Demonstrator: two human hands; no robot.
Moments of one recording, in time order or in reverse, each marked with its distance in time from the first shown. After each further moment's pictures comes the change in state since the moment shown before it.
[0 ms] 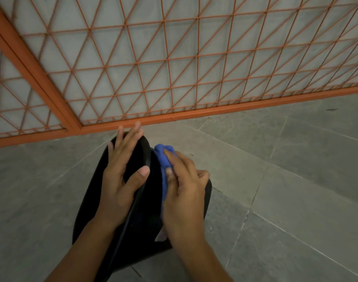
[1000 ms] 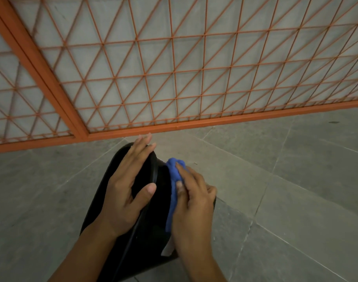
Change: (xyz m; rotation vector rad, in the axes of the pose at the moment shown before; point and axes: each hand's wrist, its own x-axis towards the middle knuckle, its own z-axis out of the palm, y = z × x) left_hand -0.003 -0.002 -0.010 0.133 -0.092 0.190; right_hand -0.008 0.000 0.000 0.045 0.036 0.055
